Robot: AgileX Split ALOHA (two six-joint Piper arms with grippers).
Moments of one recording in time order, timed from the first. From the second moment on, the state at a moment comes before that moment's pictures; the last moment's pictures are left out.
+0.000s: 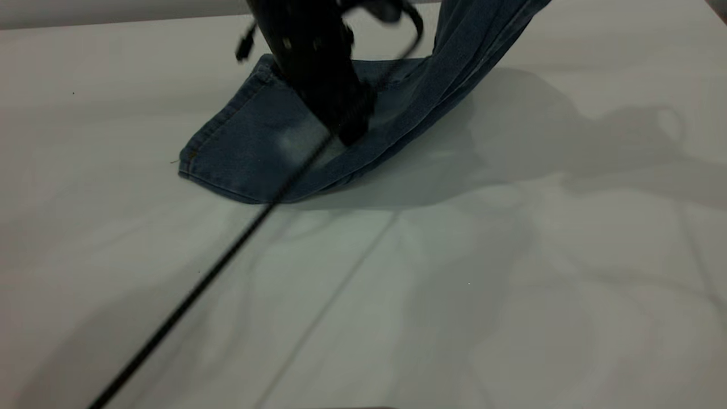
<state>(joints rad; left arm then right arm) -0.56 2.32 -1.57 -0.03 0.50 0.44 -0.06 1.73 -1.09 1.31 0.91 -1.08</state>
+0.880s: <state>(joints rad) -0.53 2.14 -1.57 0.01 0.49 0.43 -0.06 1.72 -1.09 1.31 0.93 -1.13</state>
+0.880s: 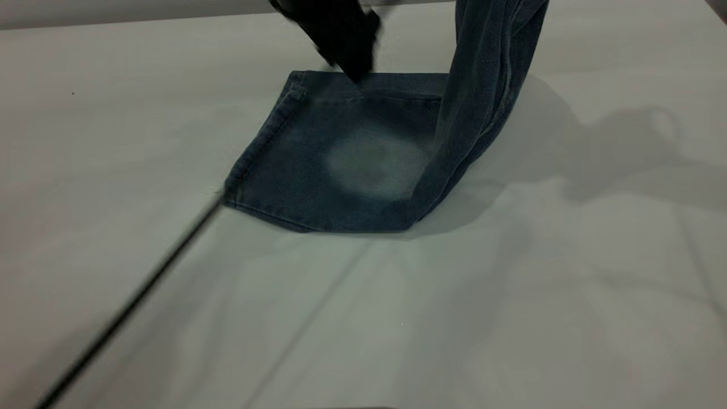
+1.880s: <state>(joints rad) -0.46 1.57 -1.57 -0.08 0.62 0.29 0.38 2.06 -1.09 1.78 0.45 -1.54</state>
